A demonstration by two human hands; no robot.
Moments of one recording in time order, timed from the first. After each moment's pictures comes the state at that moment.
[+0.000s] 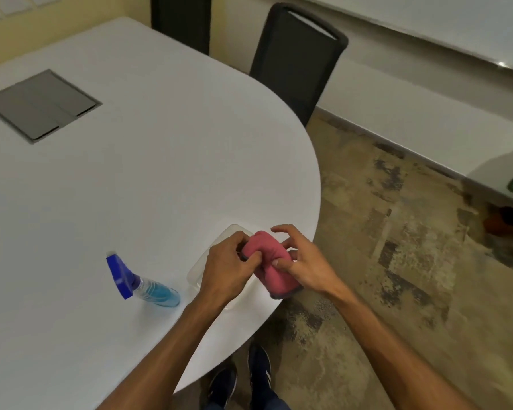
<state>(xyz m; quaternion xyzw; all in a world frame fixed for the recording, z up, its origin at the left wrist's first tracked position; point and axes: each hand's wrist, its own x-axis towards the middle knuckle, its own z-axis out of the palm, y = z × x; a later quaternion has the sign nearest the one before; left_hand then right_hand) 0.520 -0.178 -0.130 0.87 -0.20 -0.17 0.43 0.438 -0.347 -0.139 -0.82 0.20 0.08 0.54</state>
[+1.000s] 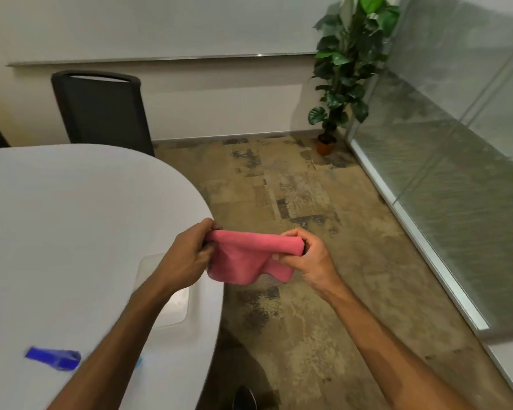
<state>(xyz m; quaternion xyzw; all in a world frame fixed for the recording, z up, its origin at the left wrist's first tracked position) 0.472 -0.177 -0.044 0.69 -0.61 -0.27 0.28 0.219 -0.258 -0.105 -0.64 0.45 -0.34 0.52</state>
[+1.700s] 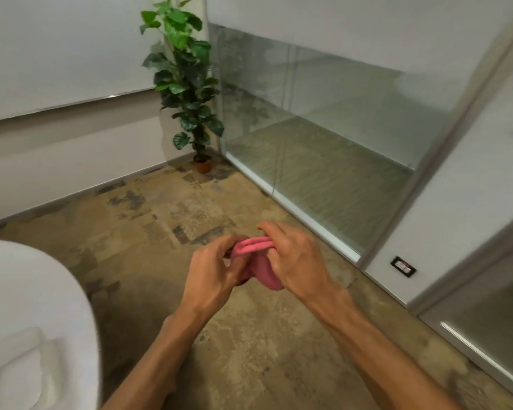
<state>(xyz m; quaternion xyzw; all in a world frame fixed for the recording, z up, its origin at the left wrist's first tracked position) 0.125 -0.145 -0.008 0.45 -0.74 -0.30 0.39 -0.049 -0.131 -0.010 -0.74 0.58 -0.34 -0.06</state>
